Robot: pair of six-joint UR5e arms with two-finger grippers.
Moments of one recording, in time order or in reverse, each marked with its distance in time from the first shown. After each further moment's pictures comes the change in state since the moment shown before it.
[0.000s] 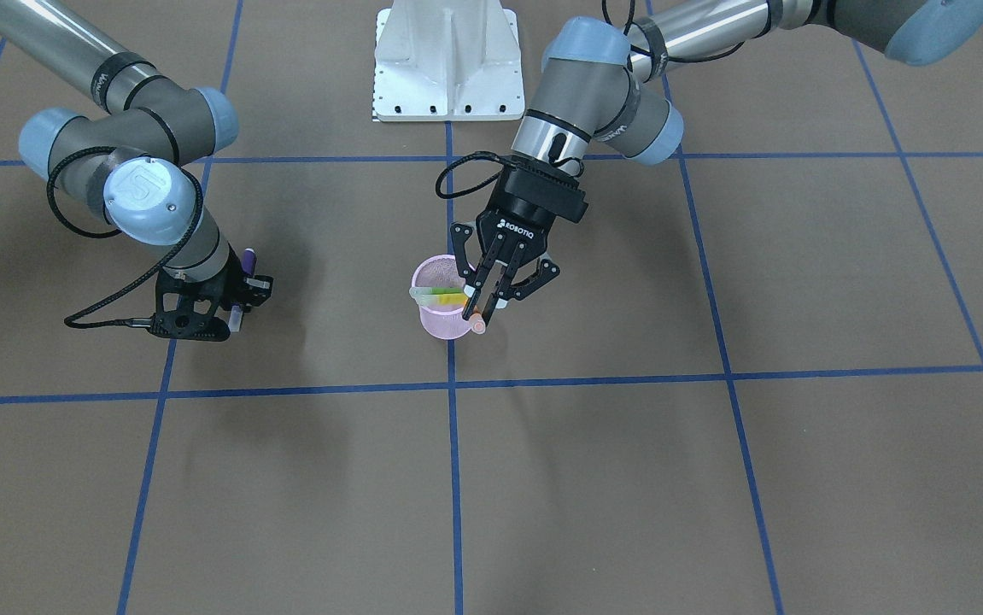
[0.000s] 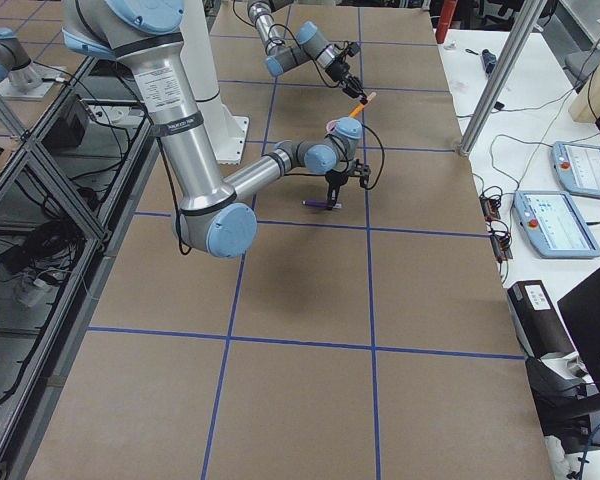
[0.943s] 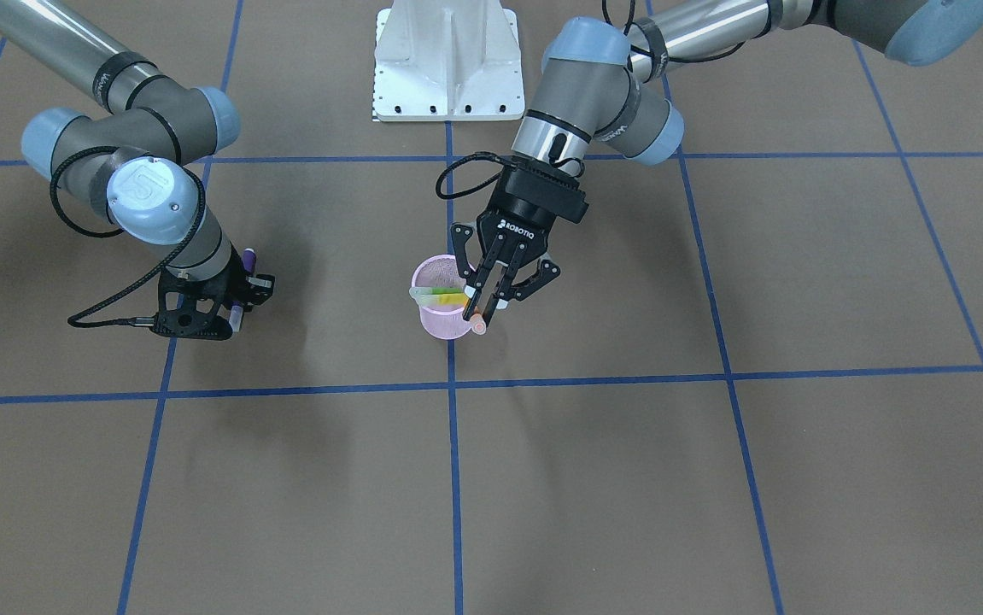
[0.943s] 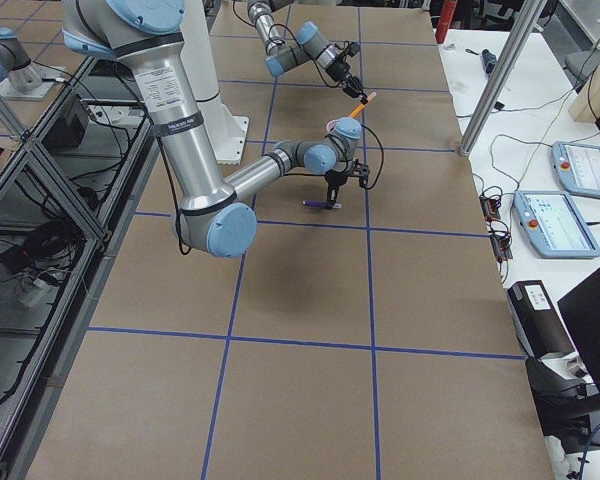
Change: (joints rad) left arm -0.002 0.000 0.000 0.001 -0.001 0.000; right arm -0.005 -0.001 0.000 0.000 0.000 -0.003
